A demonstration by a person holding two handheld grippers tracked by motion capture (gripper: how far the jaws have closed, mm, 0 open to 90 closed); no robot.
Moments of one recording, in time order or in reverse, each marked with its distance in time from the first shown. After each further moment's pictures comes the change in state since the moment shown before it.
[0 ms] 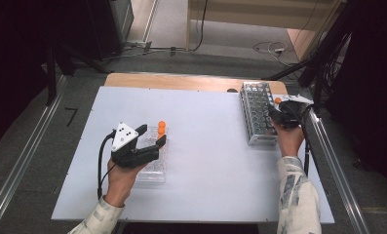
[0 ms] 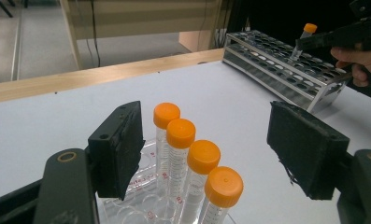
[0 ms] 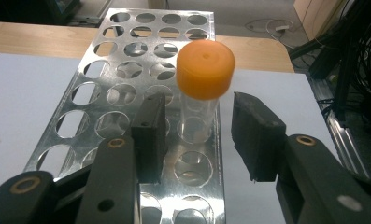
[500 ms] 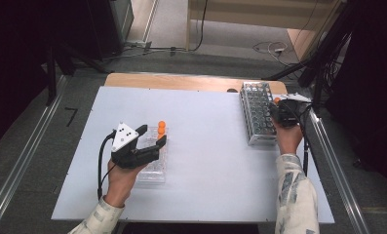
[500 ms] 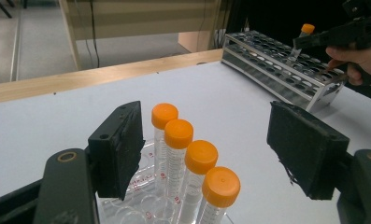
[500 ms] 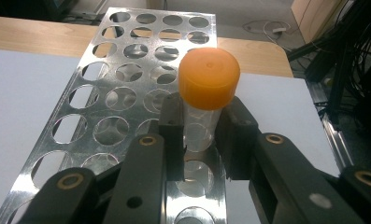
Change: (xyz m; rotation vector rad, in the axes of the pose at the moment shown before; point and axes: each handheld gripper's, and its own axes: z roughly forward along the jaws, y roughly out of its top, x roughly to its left) left arm -0.001 0.000 -0.001 -0.002 -0.004 0.005; right arm 0.002 0.003 0.004 0.007 -0.012 -0.023
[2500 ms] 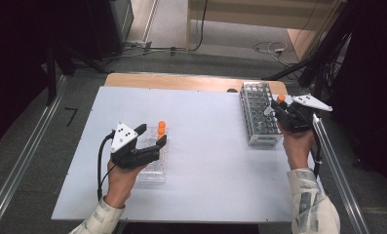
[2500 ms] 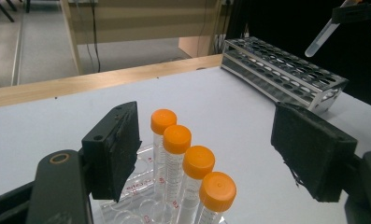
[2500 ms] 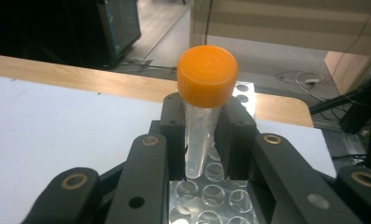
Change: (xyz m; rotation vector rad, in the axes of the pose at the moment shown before) left arm -0.002 0.002 -0.002 -0.020 0.002 -0.005; right arm 0.016 0.009 -0.091 -0.195 0.172 -0.045
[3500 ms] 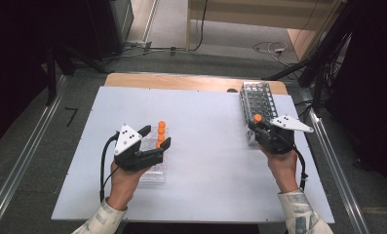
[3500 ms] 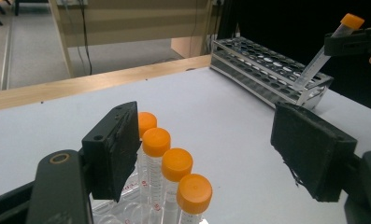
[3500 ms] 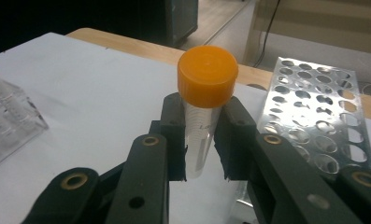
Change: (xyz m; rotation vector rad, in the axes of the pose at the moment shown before) left arm -0.011 0.001 0.000 -0.001 -0.034 0.015; right arm 0.060 -0.034 -0.026 0.019 0.211 -0.095
